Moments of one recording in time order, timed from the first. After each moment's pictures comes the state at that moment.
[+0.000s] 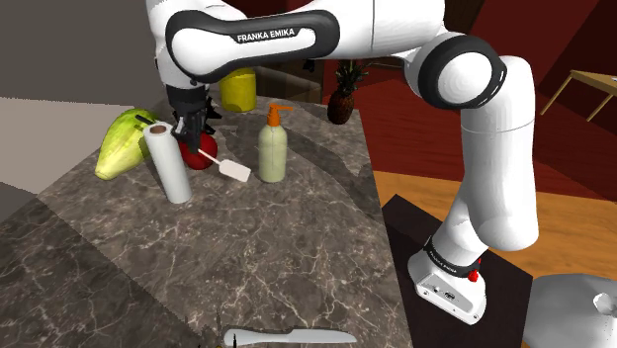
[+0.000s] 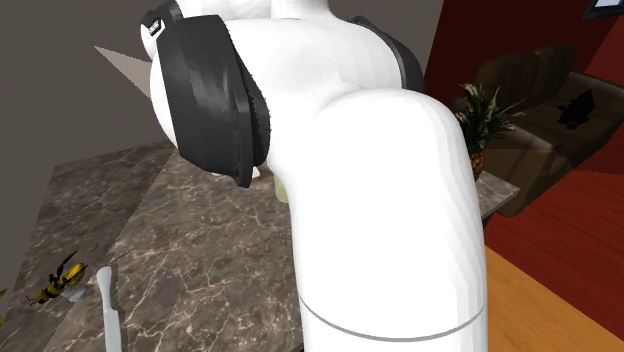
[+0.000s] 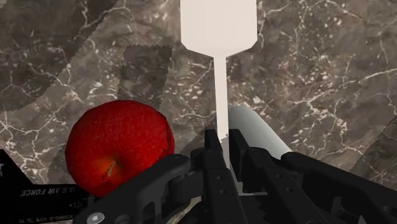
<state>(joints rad) 0.38 0.50 0.25 -1.31 -0.12 1.86 -0.05</state>
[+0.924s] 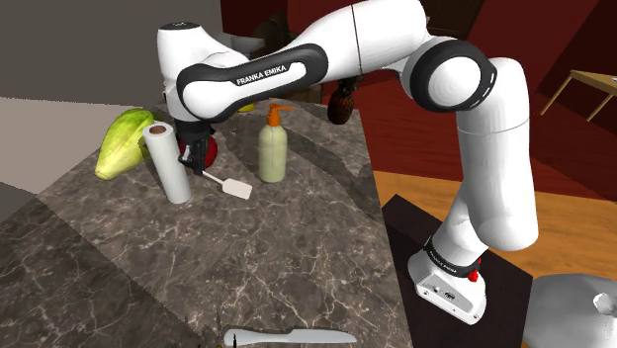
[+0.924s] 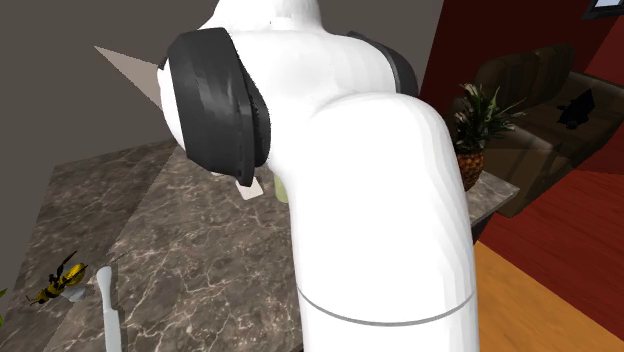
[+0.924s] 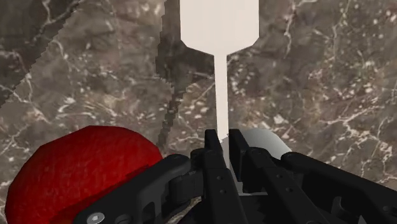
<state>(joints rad) 0.38 0.54 0.24 -1.44 -0.13 2.03 -0.04</state>
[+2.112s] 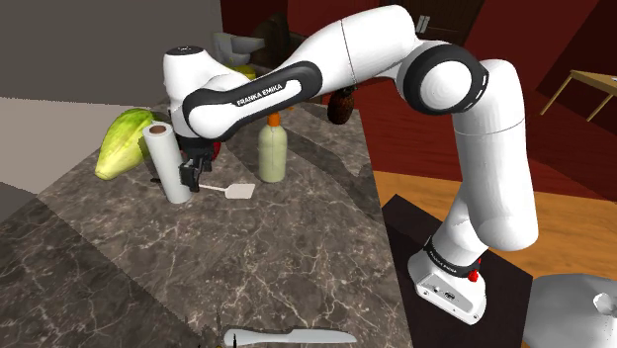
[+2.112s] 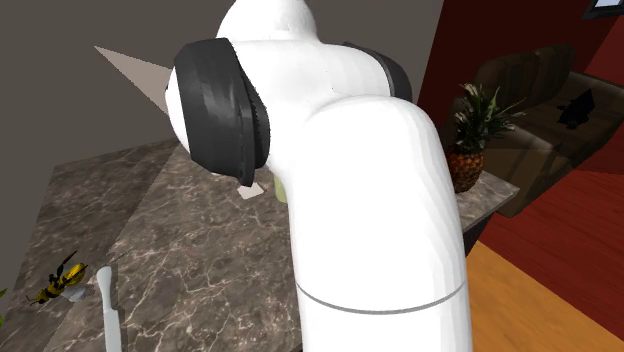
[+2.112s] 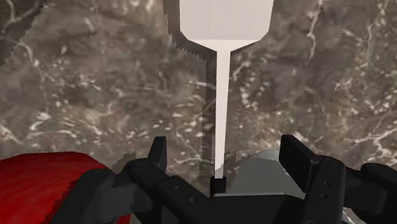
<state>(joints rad) 0.38 0.57 0.24 -1.50 -0.14 2.12 -0.04</state>
